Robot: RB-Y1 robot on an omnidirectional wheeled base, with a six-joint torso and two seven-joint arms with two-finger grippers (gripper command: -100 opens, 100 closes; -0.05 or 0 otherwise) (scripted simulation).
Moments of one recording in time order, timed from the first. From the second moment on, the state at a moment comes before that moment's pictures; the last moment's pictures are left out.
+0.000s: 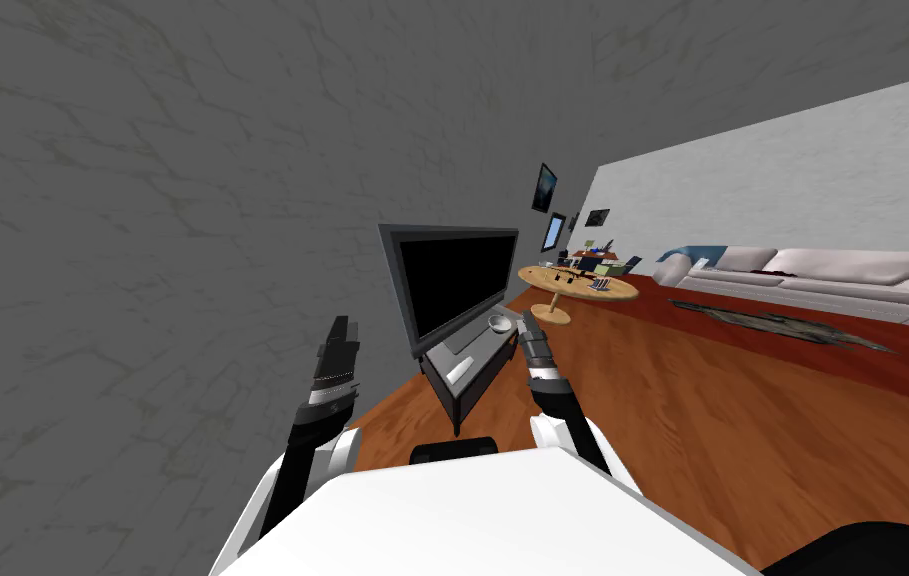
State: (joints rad) left arm 0.50 -0.01 0.04 -2.23 -0.11 -0.53 -0.16; right arm 0.54 -0.04 0.07 -2.23 0.08 -0.39 0.14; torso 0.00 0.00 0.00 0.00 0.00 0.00
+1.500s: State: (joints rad) left arm 0.50 -0.01 0.04 -2.23 -0.11 -0.53 -0.16; right arm 0.57 -0.40 0.08 -1.93 0.39 -0.37 0.06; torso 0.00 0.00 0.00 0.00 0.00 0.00
